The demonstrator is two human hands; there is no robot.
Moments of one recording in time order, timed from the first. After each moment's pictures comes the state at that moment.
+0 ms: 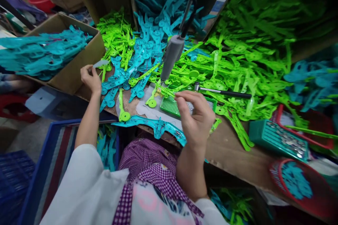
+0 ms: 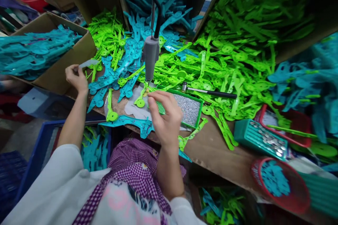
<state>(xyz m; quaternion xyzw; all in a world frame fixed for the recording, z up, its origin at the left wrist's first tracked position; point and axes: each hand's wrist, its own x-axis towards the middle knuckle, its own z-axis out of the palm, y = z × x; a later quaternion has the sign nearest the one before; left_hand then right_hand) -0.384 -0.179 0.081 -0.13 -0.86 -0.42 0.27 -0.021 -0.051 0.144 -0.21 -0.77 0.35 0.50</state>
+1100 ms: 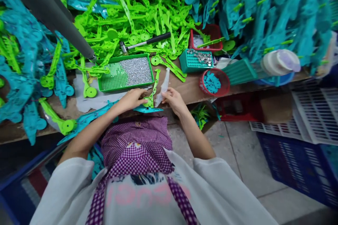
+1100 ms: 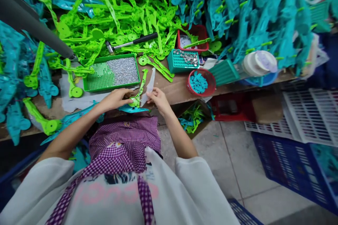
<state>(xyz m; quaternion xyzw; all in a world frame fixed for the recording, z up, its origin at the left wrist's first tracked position) -0.056 -0.033 0.023 -0.76 -0.53 -0.10 -0.36 0.169 -0.012 -0.014 -0.52 -0.40 0.68 0.35</state>
